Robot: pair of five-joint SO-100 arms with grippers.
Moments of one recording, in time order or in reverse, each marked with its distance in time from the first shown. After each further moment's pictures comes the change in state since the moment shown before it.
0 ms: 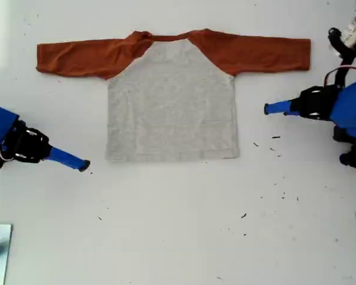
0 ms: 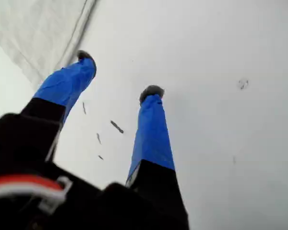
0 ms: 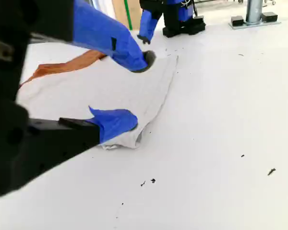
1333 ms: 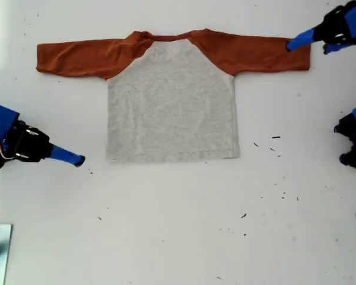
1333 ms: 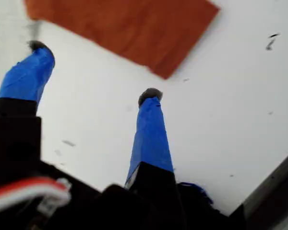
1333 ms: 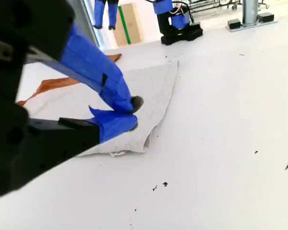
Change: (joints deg) arm 0 -1.7 0.1 0.2 0.1 6.0; arm 1 42.4 -62.7 -50.2 1.6 -40.6
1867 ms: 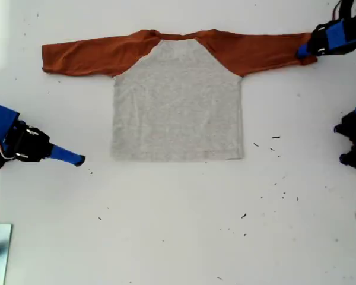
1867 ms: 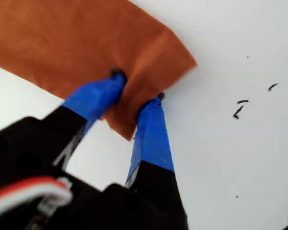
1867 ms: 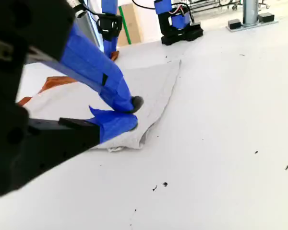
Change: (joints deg) arm 0 -0.2 0.0 0.0 0.0 0.0; arm 1 5.9 -18.6 13.4 -35.2 -10.5
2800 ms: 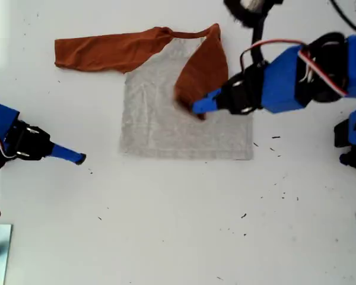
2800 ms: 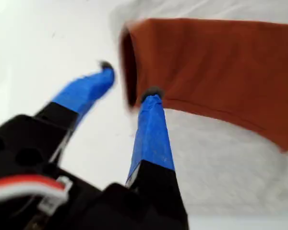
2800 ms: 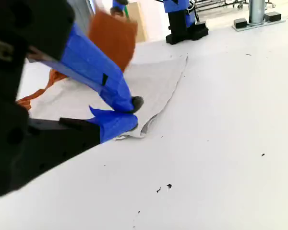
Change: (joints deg) arm 0 -1.0 0.0 0.0 0.0 0.0; arm 1 -66.0 2.0 -32.1 5.8 31.9
